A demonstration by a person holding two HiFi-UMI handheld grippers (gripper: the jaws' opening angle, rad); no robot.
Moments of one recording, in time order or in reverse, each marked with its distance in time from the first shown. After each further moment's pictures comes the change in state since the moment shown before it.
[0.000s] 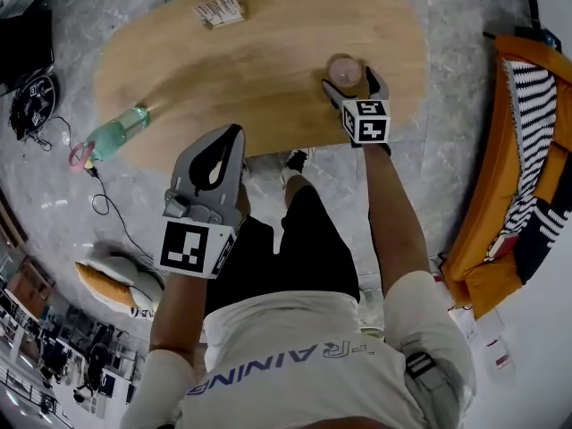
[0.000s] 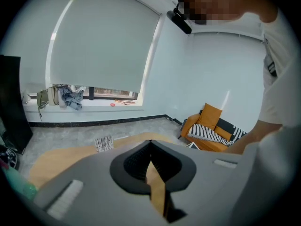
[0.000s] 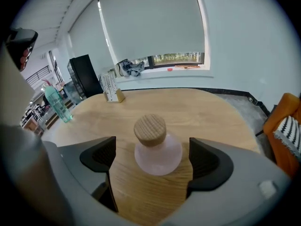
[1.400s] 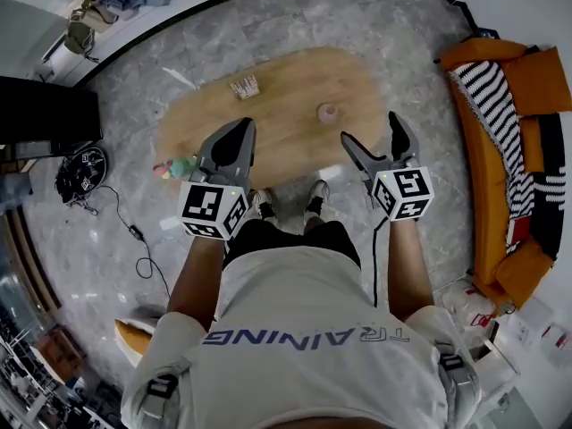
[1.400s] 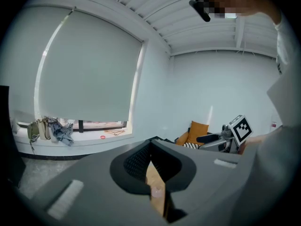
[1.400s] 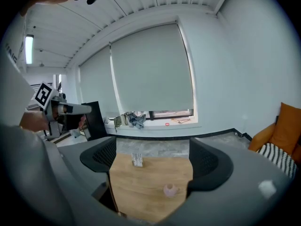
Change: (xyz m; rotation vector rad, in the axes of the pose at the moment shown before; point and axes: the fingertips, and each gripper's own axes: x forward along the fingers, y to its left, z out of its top) left arm -0.147 -0.049 0.196 0.120 -0.250 -0.131; right arm -0.424 0.110 0.216 0.032 -0.499 -0.064
